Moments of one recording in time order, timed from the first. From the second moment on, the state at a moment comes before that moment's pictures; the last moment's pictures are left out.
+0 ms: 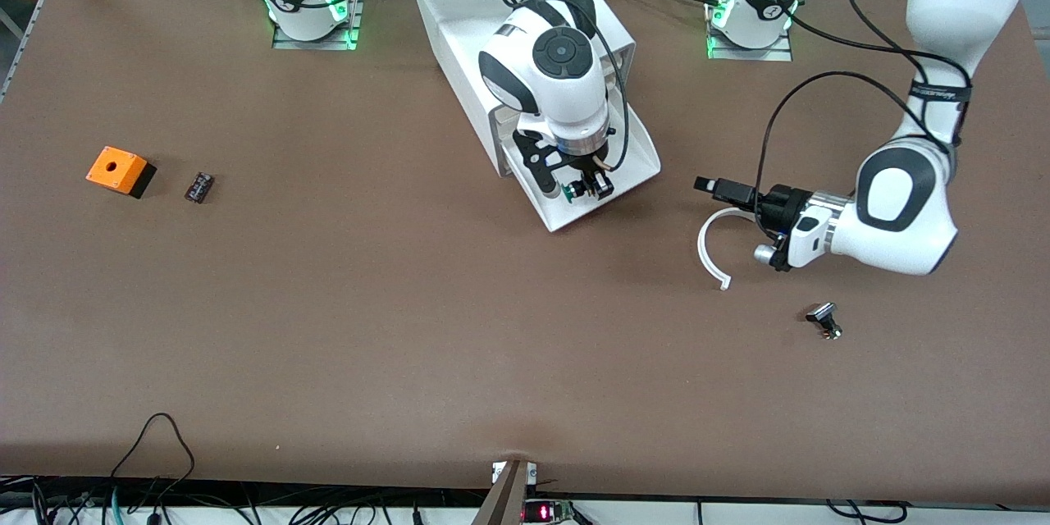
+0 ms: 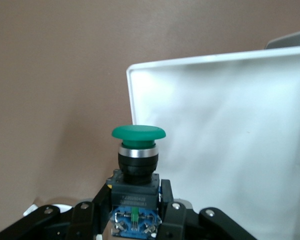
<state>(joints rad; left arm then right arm) 0.09 0.50 -0.09 -1.74 -0.73 1.54 0.37 0.82 0.85 0.12 -1.08 -0.01 2.11 2.04</state>
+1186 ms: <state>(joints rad) -0.02 0.47 -0.11 -1.19 -0.17 1.20 -0.22 0.74 0.81 0.10 -1.09 -0.05 2.17 2.08</state>
